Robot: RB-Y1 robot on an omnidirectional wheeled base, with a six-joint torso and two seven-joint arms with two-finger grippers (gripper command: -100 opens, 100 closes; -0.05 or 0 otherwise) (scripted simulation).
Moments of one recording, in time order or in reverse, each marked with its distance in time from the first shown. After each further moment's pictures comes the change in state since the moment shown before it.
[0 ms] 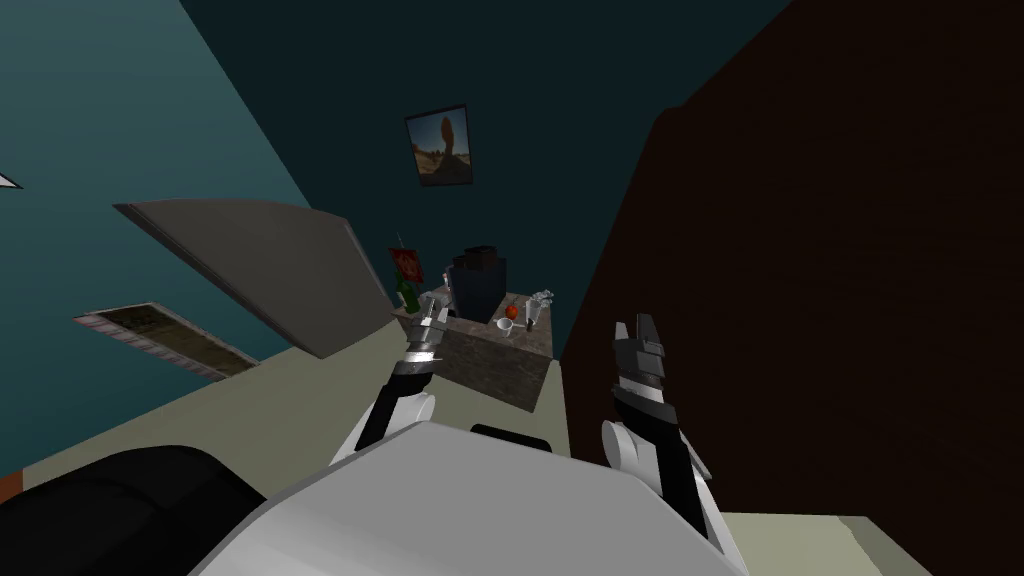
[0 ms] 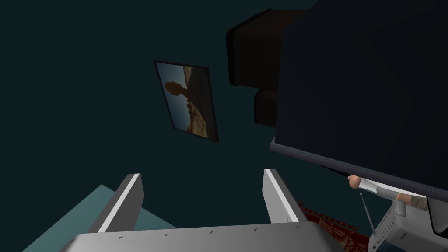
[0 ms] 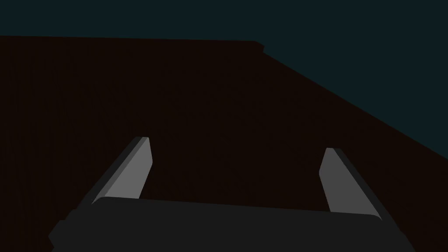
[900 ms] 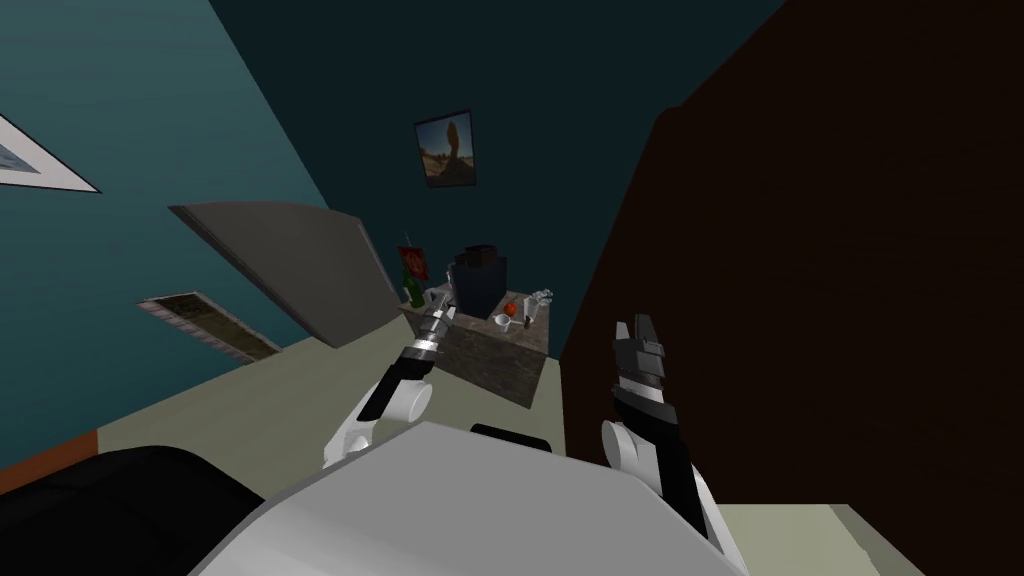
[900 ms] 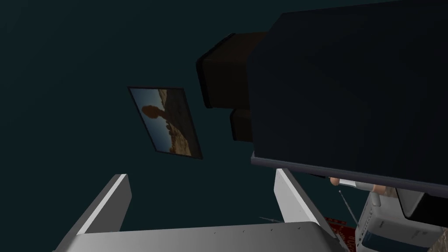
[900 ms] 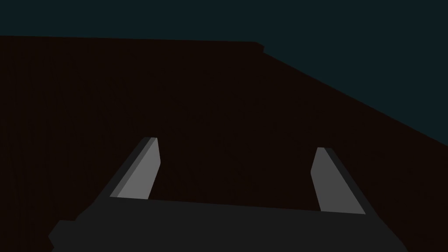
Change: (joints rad) left arm -0.092 0.135 0.018 -0.004 0.076 0.213 -0.072; right arm 0.000 0.000 0.000 0.000 0.000 0.000 0.000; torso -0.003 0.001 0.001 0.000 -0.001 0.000
